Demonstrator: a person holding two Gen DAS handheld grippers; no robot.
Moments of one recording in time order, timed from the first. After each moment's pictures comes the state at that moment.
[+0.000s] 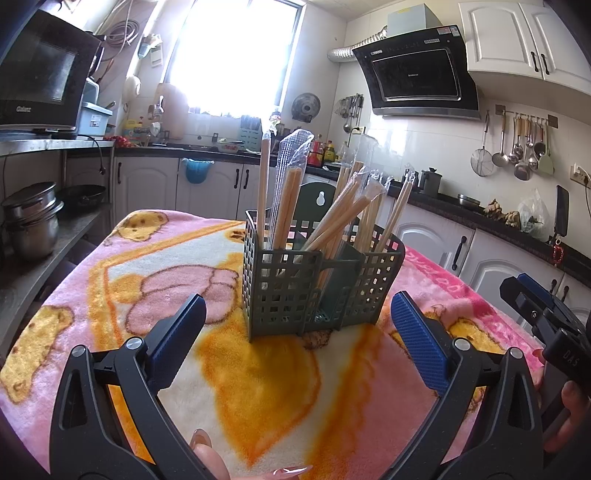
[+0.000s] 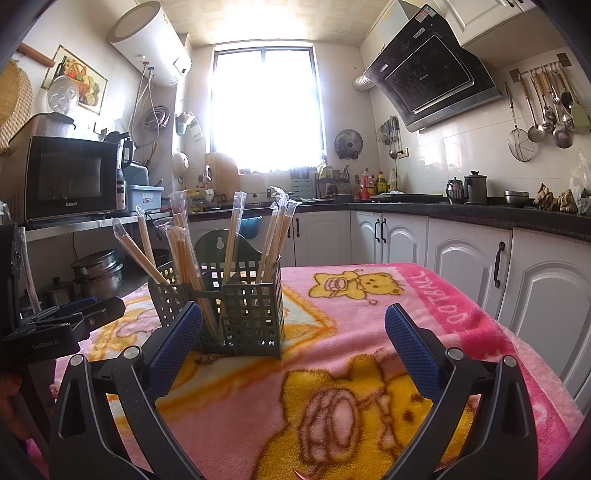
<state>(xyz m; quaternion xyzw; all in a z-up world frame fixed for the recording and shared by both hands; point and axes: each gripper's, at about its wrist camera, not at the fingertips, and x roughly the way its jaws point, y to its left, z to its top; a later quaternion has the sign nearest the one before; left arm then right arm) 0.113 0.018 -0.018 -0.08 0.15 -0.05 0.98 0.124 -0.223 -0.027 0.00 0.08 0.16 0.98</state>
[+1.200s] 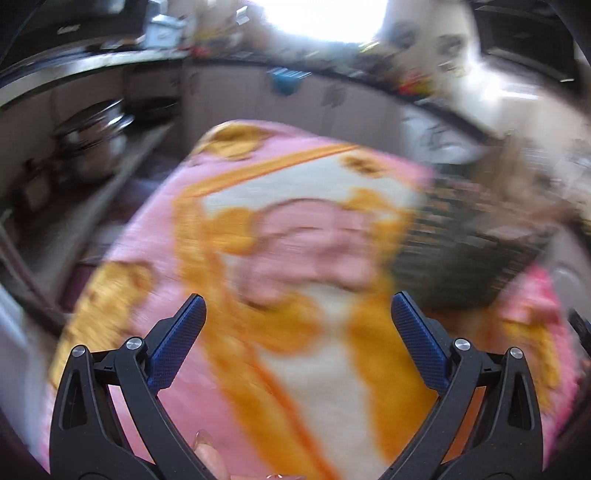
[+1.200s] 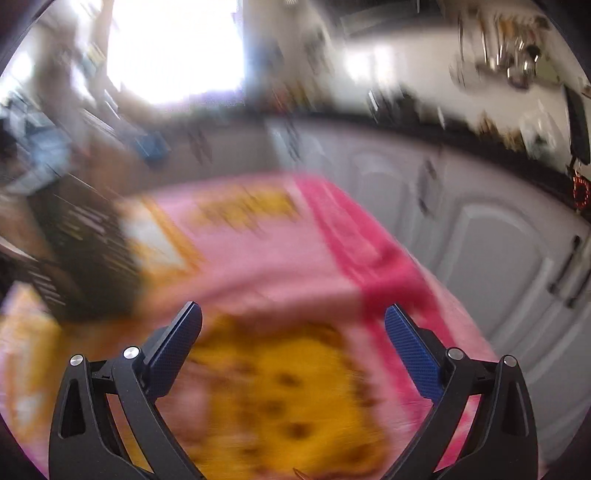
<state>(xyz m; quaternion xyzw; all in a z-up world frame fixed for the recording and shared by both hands) 0.191 0.131 -0.043 -0.13 0.36 0.11 0.92 0.255 -0.307 -0.057 -0.01 0.36 -0.06 0.93</state>
